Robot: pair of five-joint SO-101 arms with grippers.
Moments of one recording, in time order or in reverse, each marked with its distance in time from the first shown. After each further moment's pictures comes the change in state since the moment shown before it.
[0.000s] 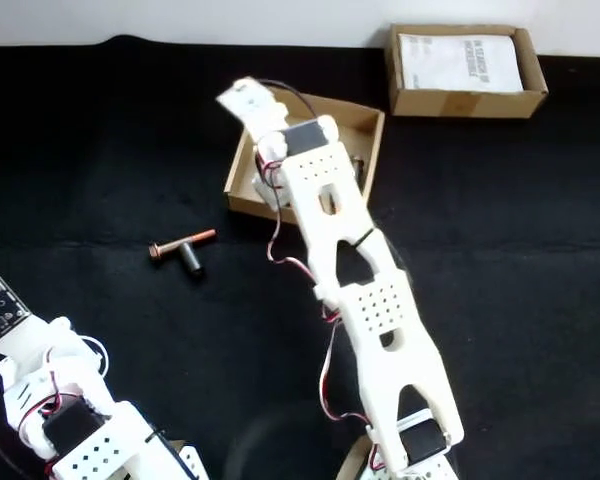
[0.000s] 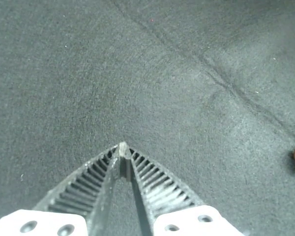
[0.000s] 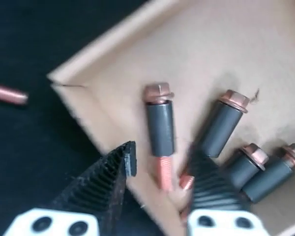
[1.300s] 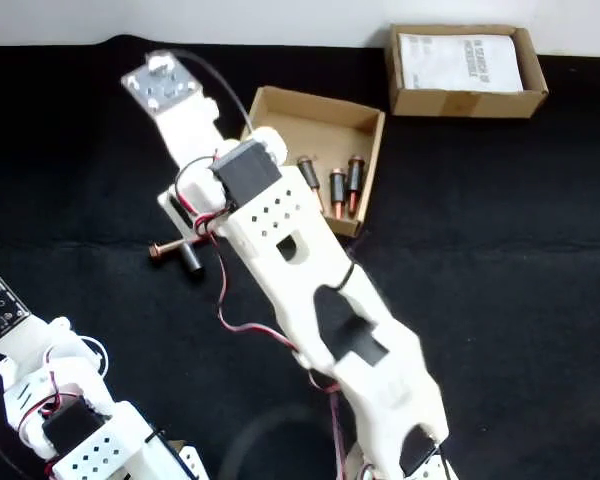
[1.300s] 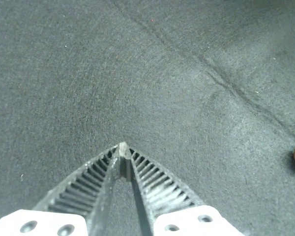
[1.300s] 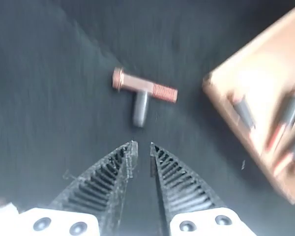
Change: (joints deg) left arm 0.0 0.0 0.0 0.0 0.0; right arm -18.4 -34.0 18.6 9.4 -21.4
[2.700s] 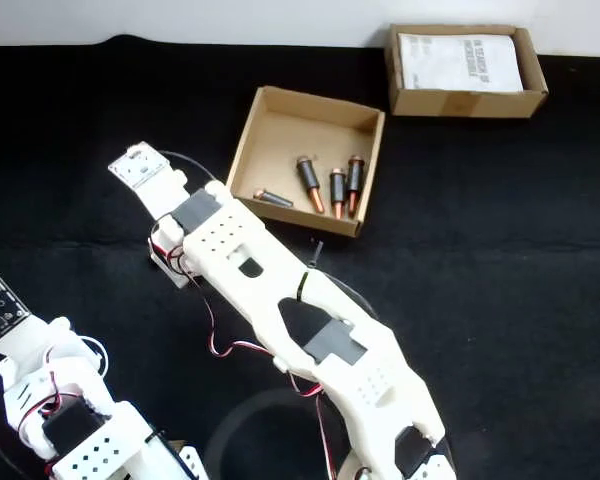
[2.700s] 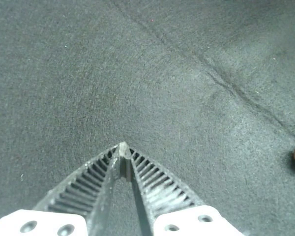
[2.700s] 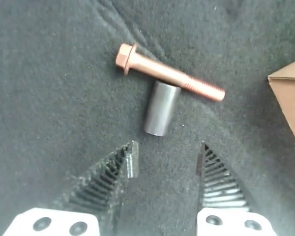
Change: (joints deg) left arm 0.0 0.0 0.0 0.0 0.0; right arm -4.1 8.0 26.9 -26.8 1.8
